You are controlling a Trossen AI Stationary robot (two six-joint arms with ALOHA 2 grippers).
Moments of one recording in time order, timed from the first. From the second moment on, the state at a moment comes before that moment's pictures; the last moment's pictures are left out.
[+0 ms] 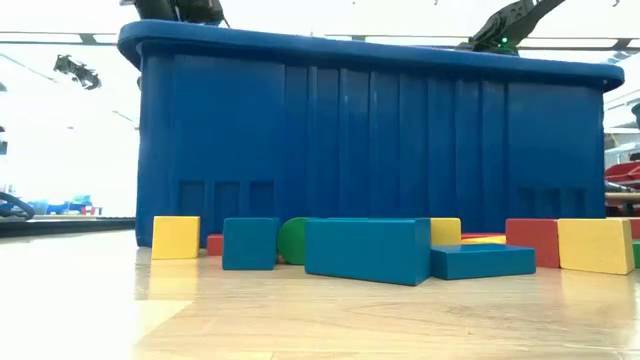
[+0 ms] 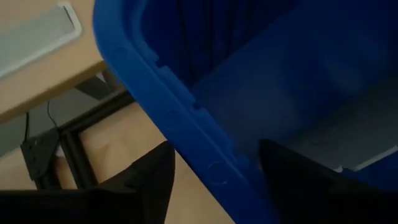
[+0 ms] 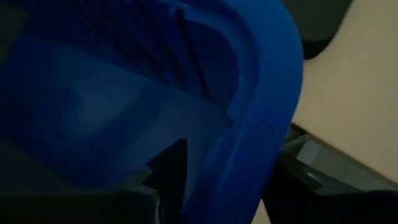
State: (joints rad) left arm 0.64 1.20 1.17 -0.92 -0.28 -0.31; right arm -1.10 1.55 1.42 -0.83 -0.17 -0.06
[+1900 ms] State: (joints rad) left arm 0.75 1.05 0.97 -0.64 -0.03 -0.57; right arm -1.12 1.55 1.42 -0.71 -0.17 -0.03
